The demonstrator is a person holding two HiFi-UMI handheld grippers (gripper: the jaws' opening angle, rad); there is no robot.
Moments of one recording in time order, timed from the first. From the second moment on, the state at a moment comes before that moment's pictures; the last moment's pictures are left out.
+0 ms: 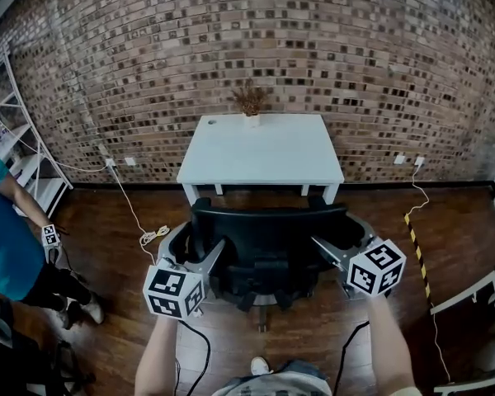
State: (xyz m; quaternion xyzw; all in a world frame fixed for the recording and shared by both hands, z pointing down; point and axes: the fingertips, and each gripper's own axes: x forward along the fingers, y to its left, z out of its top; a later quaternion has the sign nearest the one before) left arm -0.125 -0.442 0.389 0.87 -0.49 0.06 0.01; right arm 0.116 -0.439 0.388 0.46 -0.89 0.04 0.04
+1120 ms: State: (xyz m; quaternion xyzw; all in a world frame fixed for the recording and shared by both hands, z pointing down) left arm -0.113 -0.607 0.383 0.87 -0.49 0.06 0.01; right arm 0.127 -0.595 0.380 0.47 -0.88 0.03 0.03
